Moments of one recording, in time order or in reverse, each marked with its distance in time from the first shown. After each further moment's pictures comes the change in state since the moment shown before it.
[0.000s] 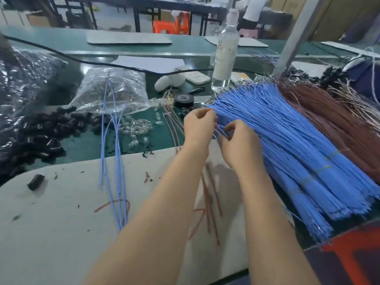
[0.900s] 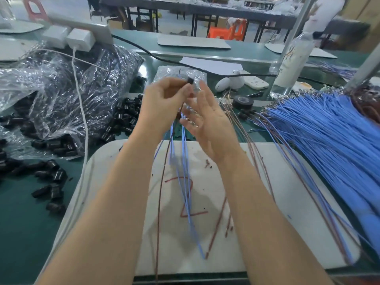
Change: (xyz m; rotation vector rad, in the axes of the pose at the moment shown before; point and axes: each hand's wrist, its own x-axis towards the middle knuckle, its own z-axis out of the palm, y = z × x) left_hand -0.046 0.084 -0.170 0.457 0.149 0.506; right_hand -0.042 -0.122 0.069 1.385 -0.725 -0.065
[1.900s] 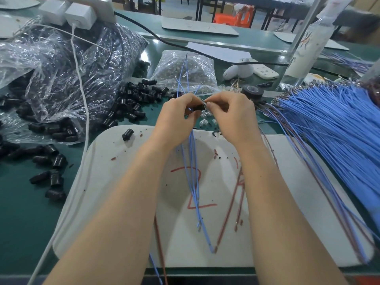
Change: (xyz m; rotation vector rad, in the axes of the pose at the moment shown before) left_hand -0.014 -0.046 0.011 0.455 -0.131 0.087; right_hand 0.007 -0.001 -0.030 -1.160 0.215 -0.378
